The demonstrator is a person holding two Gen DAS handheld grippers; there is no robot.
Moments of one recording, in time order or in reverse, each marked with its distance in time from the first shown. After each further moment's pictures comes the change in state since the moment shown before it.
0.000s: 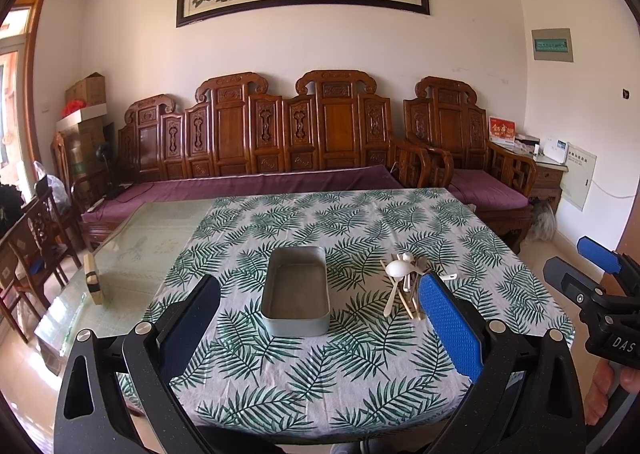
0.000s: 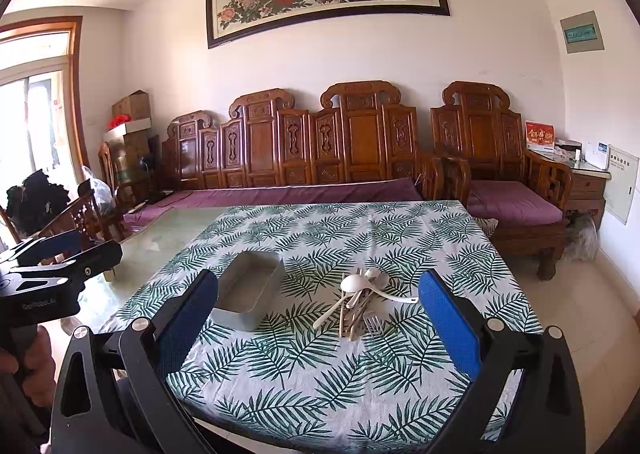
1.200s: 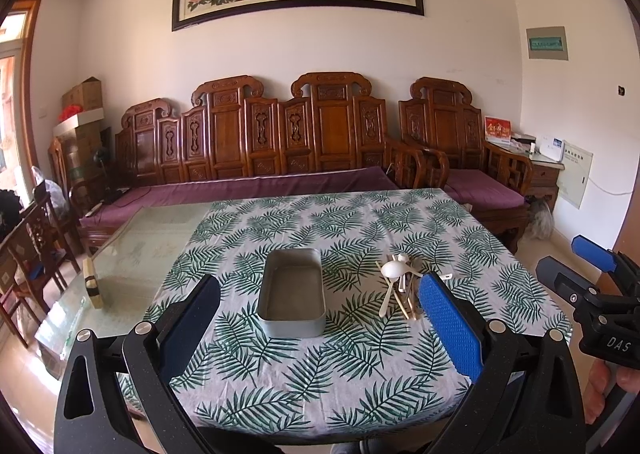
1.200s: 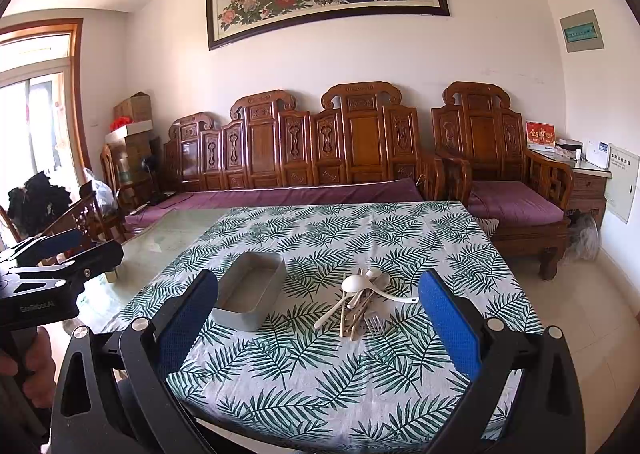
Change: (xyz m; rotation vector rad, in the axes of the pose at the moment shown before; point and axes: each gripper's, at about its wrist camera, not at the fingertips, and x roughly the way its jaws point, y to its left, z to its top) left arm -0.008 -0.012 0.003 0.019 -0.005 -0.009; right arm -0.002 -0.001 0.000 0.004 -0.004 0.002
